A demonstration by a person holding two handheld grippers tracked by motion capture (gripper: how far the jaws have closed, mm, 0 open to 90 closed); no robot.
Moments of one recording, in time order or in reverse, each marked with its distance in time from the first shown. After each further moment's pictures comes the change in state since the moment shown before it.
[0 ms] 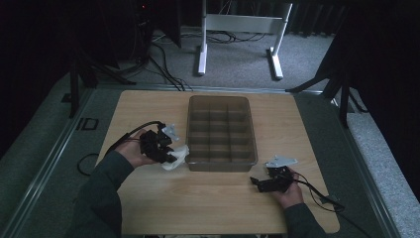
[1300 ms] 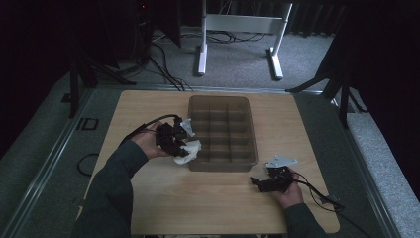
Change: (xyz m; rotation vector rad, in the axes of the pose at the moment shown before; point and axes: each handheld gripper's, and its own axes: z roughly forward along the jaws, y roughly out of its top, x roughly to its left) left arm 0.002 0.046 0.007 0.046 0.009 0.081; right arm 0.000 0.000 0.000 -0.001 0.000 0.001
